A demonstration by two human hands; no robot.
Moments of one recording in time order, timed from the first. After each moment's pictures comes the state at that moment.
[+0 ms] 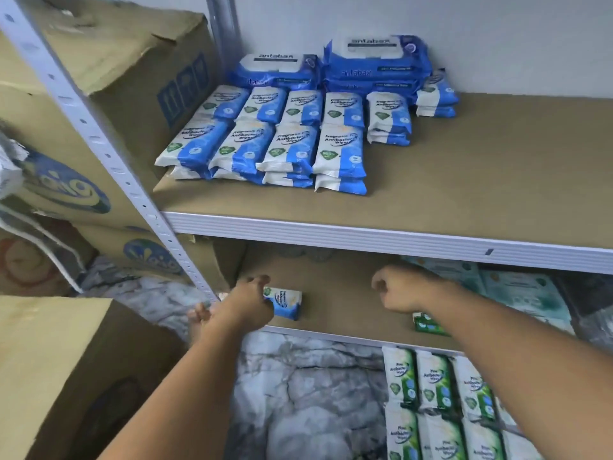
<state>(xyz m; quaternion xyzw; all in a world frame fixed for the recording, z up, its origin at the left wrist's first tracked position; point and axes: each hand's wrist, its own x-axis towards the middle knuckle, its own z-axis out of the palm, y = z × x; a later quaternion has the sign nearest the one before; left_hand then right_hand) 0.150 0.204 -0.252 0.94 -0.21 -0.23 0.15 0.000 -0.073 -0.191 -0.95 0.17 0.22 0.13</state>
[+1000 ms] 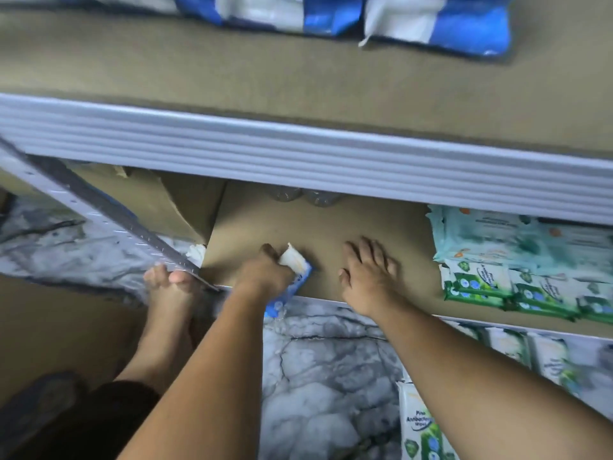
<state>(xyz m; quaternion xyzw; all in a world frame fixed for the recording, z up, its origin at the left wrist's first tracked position) 0.165 0.144 -0.349 0.90 -0.05 -0.37 0.25 0.046 -0.027 -0.408 -0.95 0.27 0.15 0.10</state>
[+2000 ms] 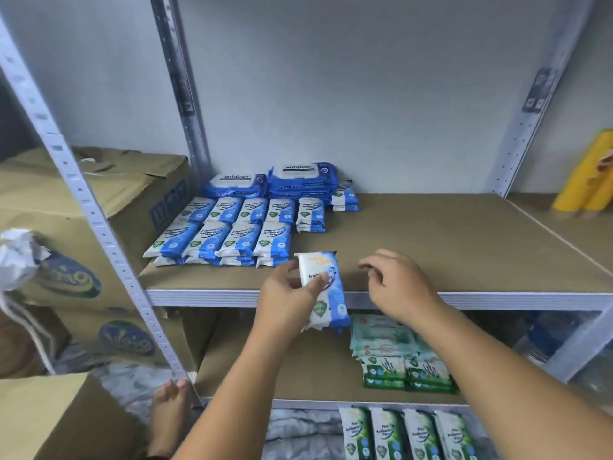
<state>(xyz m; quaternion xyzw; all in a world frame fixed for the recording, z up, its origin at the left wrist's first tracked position) -0.014 0.090 -0.010 0.73 -0.14 -0.19 0.64 -0.106 -0.097 -0.017 -0.94 0.18 -0.23 0.17</state>
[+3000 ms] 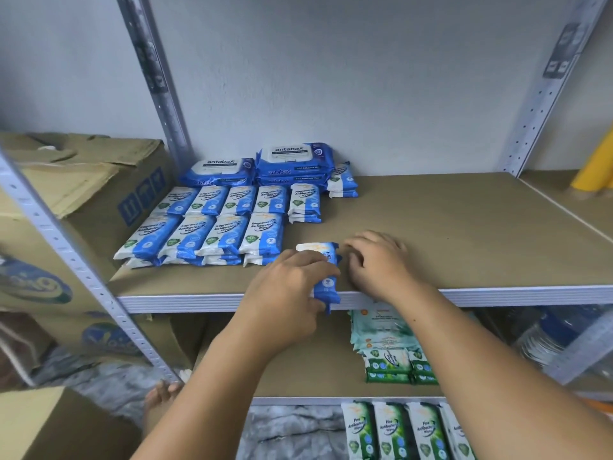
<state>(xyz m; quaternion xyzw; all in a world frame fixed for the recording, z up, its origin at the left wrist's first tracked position) 0.015 0.083 -0.006 0.81 -0.53 0.08 0.22 -0.041 -0.123 -0.045 -0.94 0.26 -0.16 0.13</state>
